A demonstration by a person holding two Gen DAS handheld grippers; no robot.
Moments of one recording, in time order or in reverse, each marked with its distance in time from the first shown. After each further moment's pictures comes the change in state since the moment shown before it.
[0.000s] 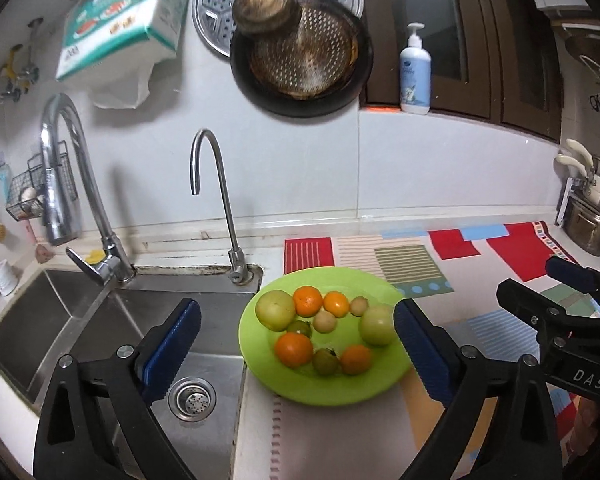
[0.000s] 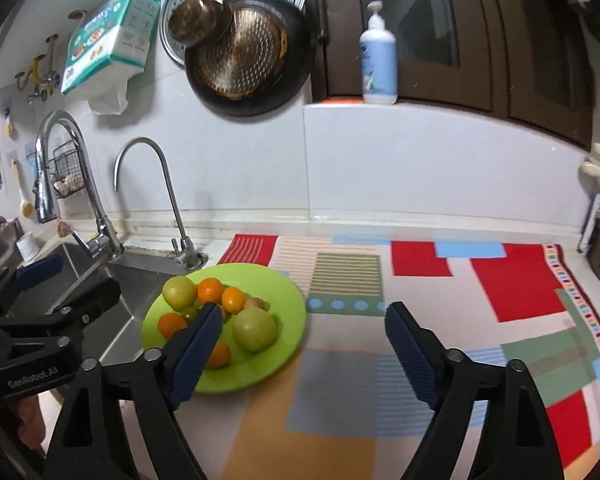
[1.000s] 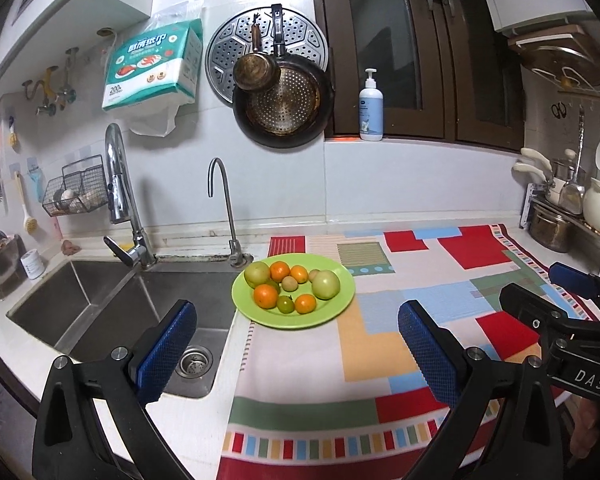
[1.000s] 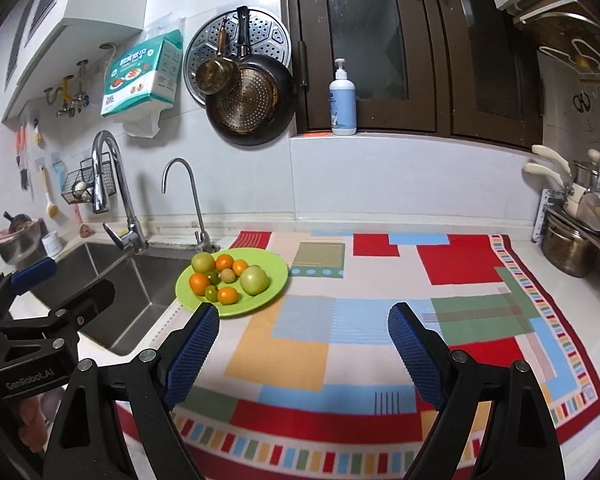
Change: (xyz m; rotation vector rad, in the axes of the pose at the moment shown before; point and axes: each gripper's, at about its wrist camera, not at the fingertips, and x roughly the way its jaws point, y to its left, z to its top) left arm -0.162 -0.052 -0.053 -0.009 -0.081 0.012; right arm -0.168 -0.024 -0.060 0.003 -0.068 -0.006
